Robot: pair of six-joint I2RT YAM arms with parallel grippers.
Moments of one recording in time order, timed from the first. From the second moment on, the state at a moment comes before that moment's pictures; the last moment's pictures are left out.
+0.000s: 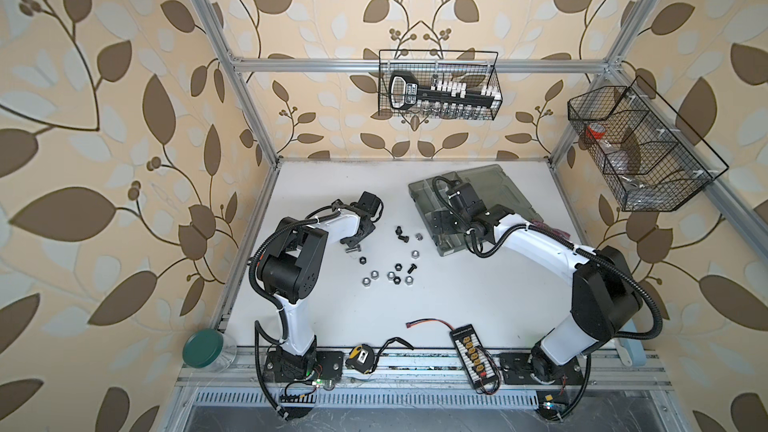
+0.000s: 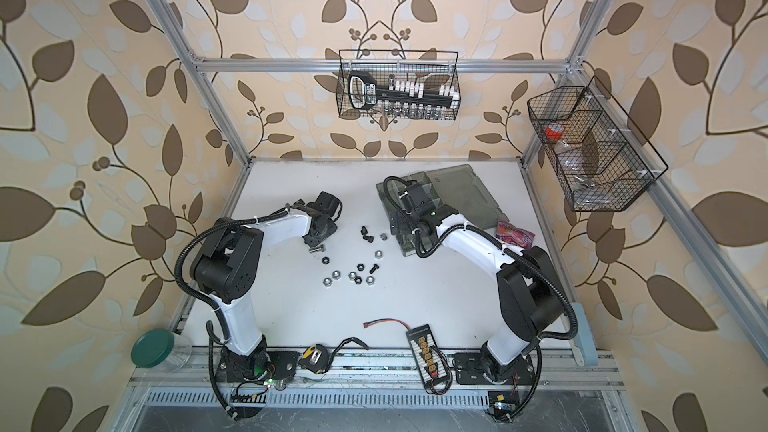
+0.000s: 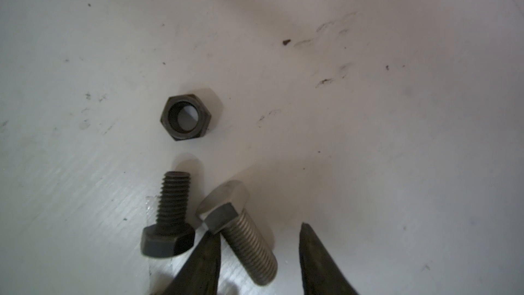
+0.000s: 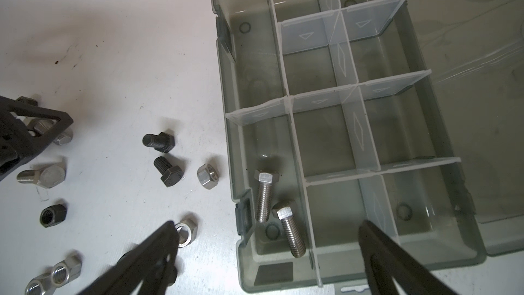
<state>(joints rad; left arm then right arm) -0.37 1.88 1.16 -0.49 -0.35 -1.09 0.55 1.64 1.20 -0.48 0.20 0.36</state>
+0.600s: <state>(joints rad) -0.36 1.91 1.18 -0.50 -0.34 -1.03 0.54 1.63 1.20 -0.48 0.23 0.37</state>
